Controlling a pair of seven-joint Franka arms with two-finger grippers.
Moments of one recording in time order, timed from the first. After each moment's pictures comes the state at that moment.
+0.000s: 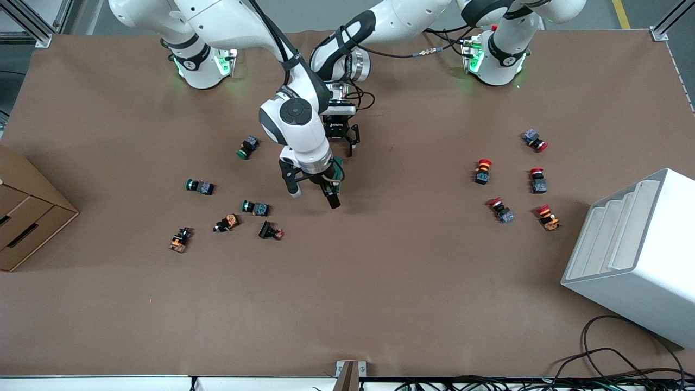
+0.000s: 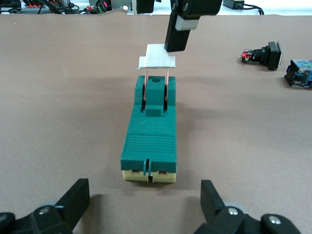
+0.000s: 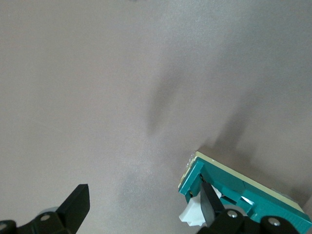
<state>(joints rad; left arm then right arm) -0.89 0.85 -0.46 -1.87 1.76 1.94 -2.55 0.80 0.55 -0.06 -1.88 0.01 2.66 1.93</state>
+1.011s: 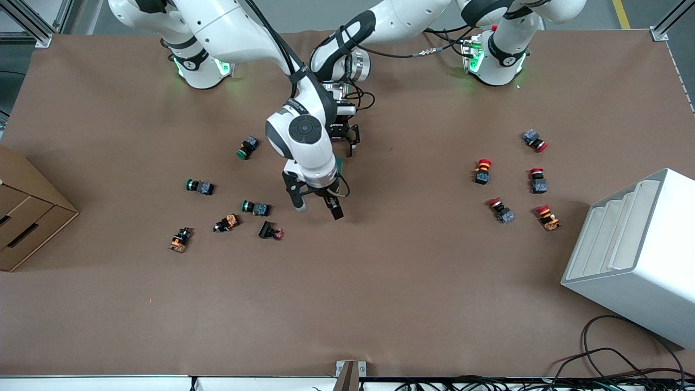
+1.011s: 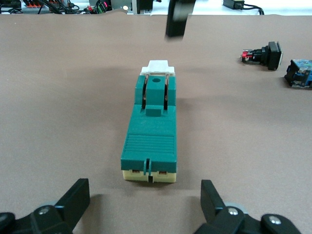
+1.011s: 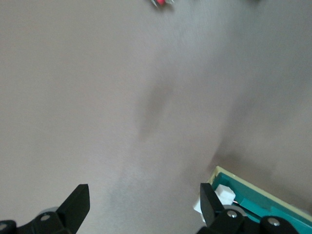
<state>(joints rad) -0.89 0.85 -0.46 -1.87 1.76 1.94 -2.55 0.76 0.63 -0.06 -1.64 0.01 2.41 1.85</state>
